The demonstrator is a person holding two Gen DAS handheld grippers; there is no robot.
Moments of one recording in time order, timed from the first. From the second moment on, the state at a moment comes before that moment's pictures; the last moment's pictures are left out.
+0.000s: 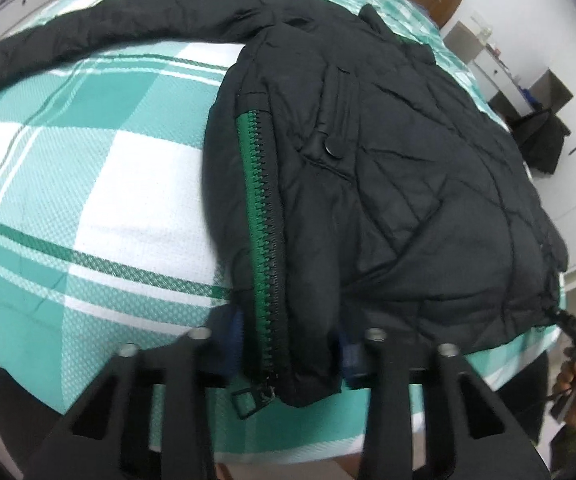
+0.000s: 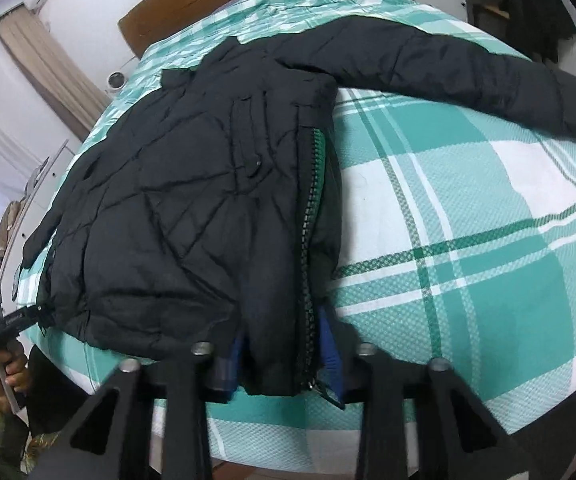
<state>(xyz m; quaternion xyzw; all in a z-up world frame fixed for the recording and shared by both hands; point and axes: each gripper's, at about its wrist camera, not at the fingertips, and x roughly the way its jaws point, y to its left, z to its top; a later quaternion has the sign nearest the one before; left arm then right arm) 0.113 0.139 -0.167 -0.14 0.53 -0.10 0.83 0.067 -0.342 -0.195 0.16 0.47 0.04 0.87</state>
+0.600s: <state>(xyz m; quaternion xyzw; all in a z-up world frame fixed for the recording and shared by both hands) 0.069 0.153 -0.137 -0.12 0.52 -0.13 0.83 0.043 -0.342 -0.171 0.12 0.48 0.01 0.87</state>
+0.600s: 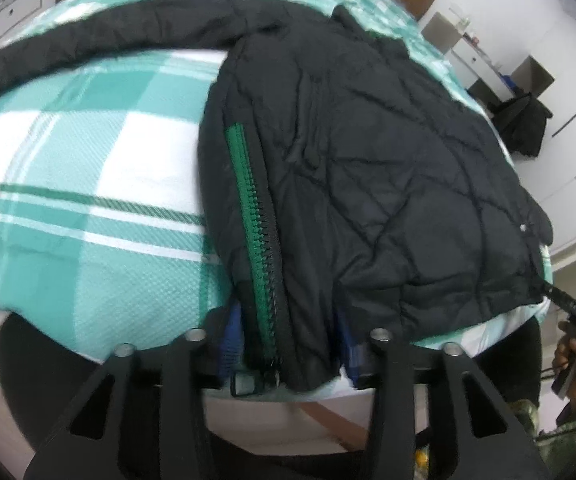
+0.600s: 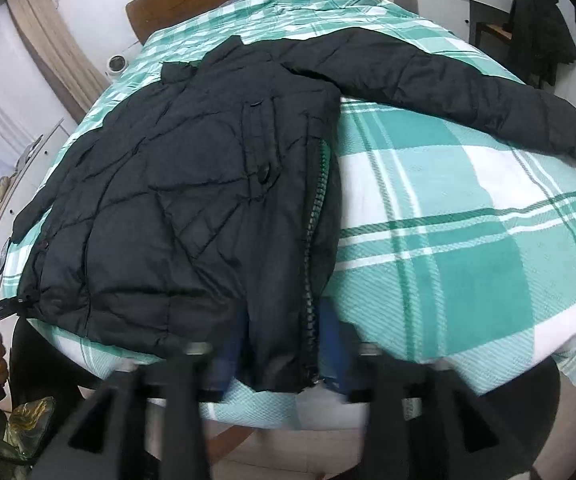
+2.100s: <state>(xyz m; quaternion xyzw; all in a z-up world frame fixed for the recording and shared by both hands) 0.053 0.100 -0.059 -0.01 0.39 -0.07 0.92 0.052 -0.347 -0.113 0.10 0.39 -0.04 0.92</state>
